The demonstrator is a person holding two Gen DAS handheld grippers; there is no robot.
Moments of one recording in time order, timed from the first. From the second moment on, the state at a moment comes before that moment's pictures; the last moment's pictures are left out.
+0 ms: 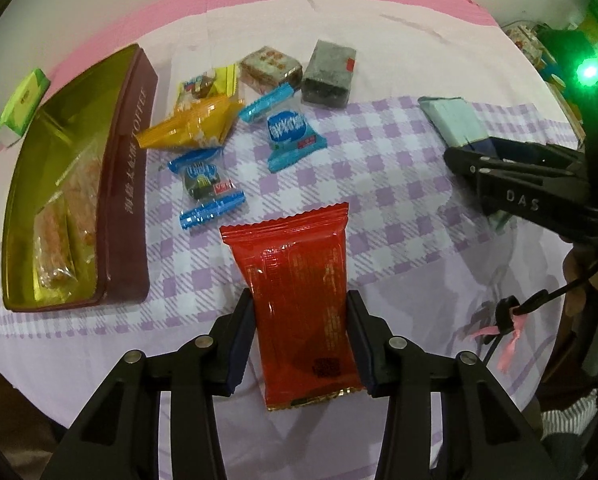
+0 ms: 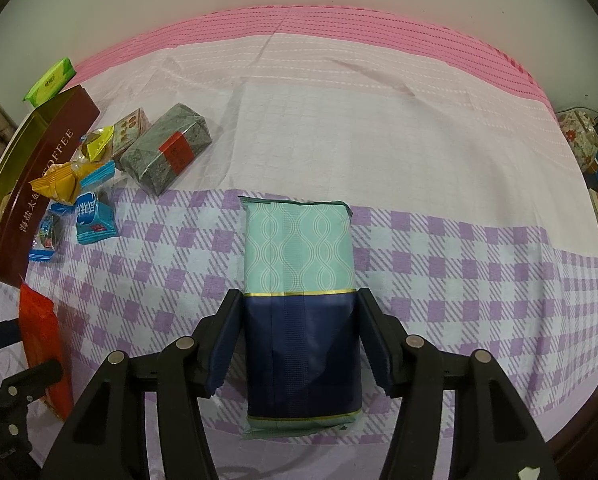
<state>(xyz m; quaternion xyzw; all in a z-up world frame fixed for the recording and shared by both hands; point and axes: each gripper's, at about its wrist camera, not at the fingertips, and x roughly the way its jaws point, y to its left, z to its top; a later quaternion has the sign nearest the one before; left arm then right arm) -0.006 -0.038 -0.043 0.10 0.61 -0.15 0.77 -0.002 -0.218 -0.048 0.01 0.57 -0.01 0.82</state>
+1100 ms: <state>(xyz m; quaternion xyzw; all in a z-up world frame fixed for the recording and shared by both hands) 0.080 0.108 0.007 0.06 0.56 0.00 0.82 -0.002 -0.215 -0.049 0.01 0.57 -0.02 0.82</state>
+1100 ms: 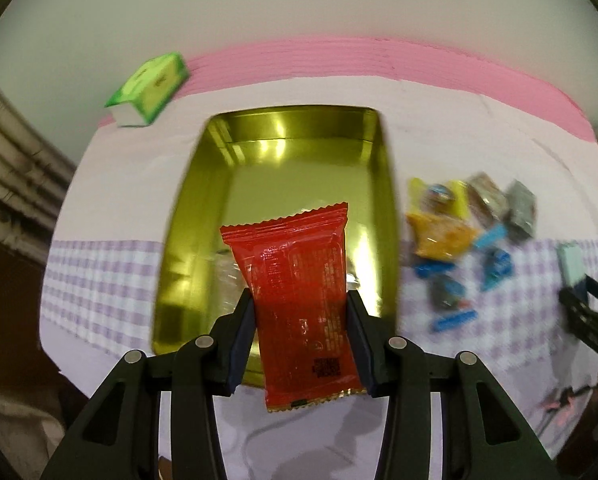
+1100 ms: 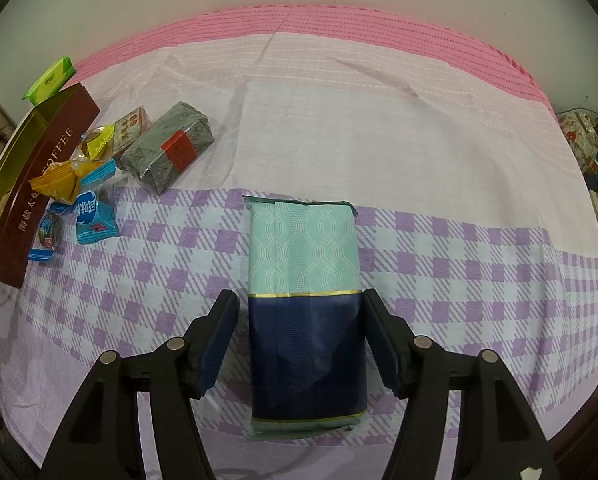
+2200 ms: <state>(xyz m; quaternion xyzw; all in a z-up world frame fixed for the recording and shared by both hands) 0.105 0.146 -0.046 0.09 0.58 0.04 0.81 0.002 -0.214 -0.052 0.01 0.58 -0.02 0.81</state>
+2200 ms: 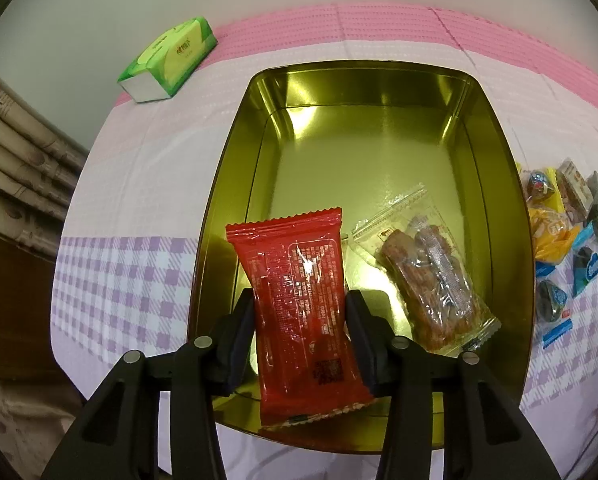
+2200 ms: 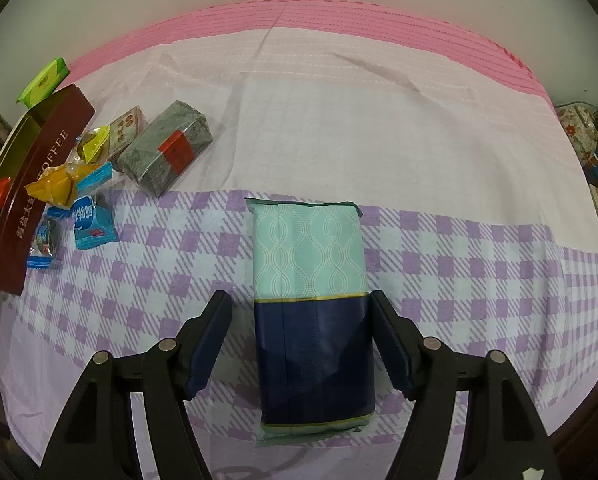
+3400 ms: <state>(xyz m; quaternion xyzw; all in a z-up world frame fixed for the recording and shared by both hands) 0.045 0.192 -0.026 0.00 0.52 0.08 0.85 -0.001 -0.202 -0.036 0.03 0.57 -0.08 0.82</state>
